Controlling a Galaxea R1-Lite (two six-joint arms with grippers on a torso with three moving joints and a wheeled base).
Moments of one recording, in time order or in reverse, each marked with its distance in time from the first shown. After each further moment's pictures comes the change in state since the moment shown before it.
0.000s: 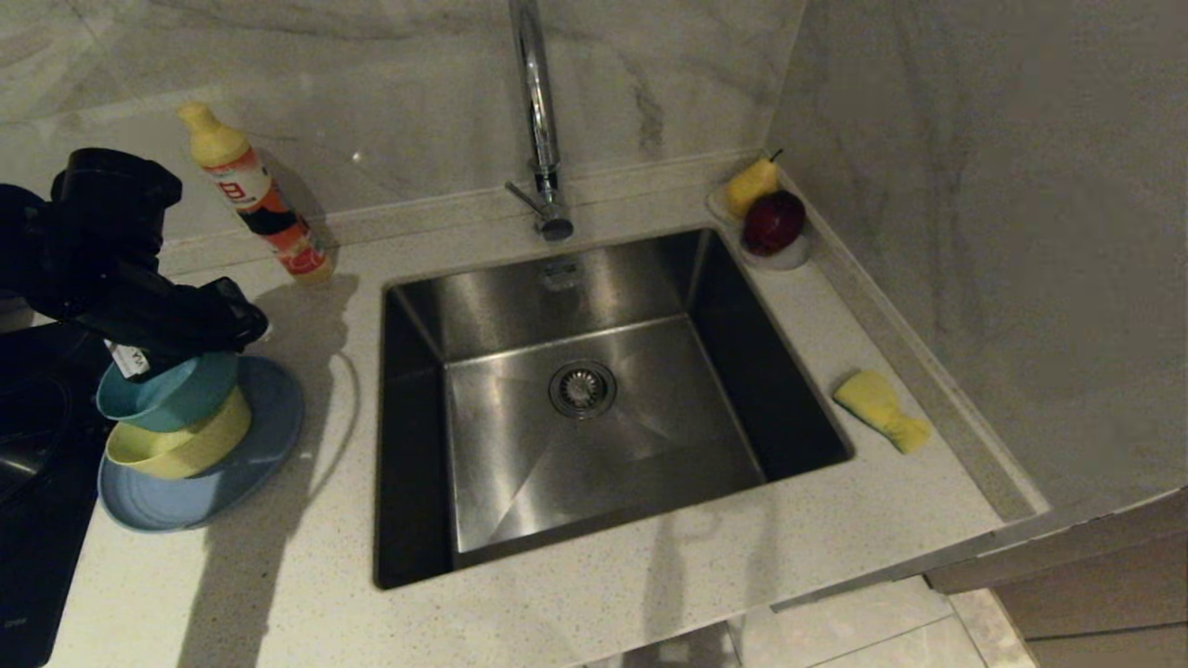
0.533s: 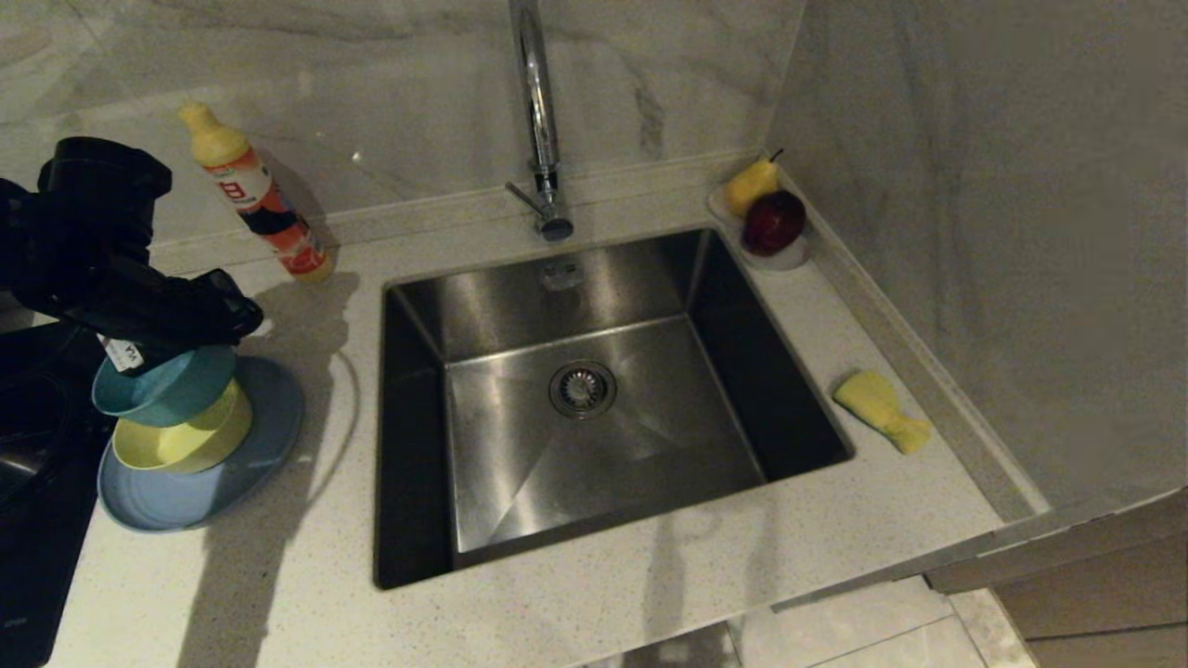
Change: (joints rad) left arm 0.000 -0.023 -0.003 0.000 -0.003 -0.002; right arm 0.000 0.000 0.000 0.000 0.000 0.000
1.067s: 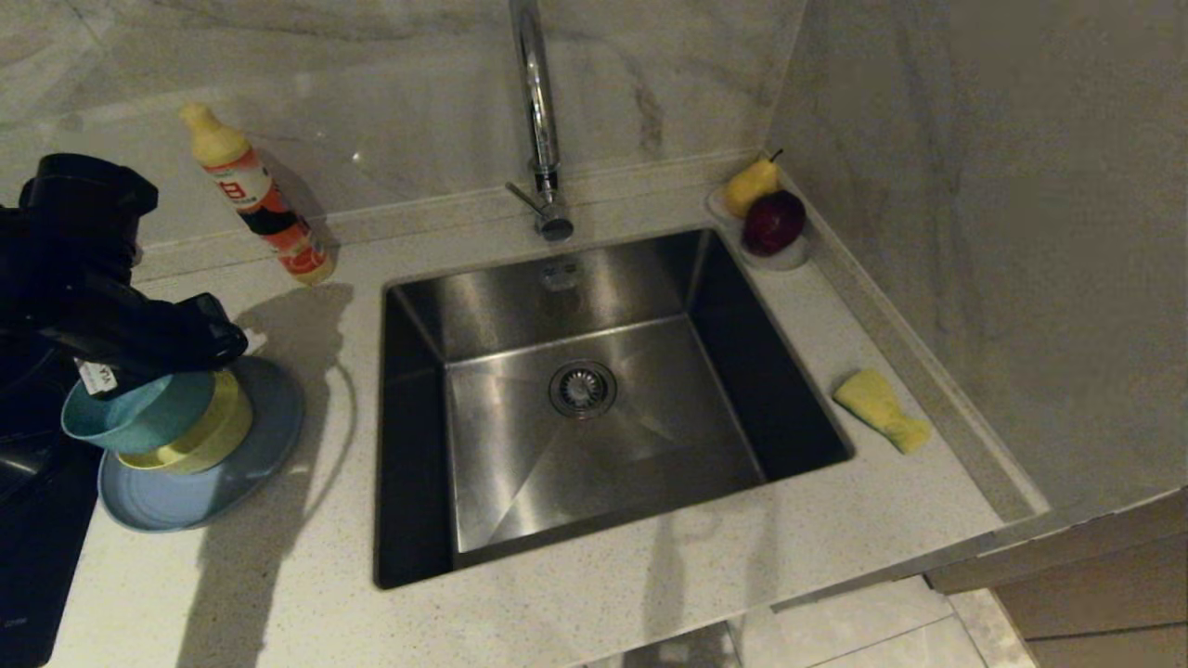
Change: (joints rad) left arm 0.010 -0.057 0.106 0.021 0.027 0.074; right arm 0.000 0.000 0.000 0.000 0.000 0.000
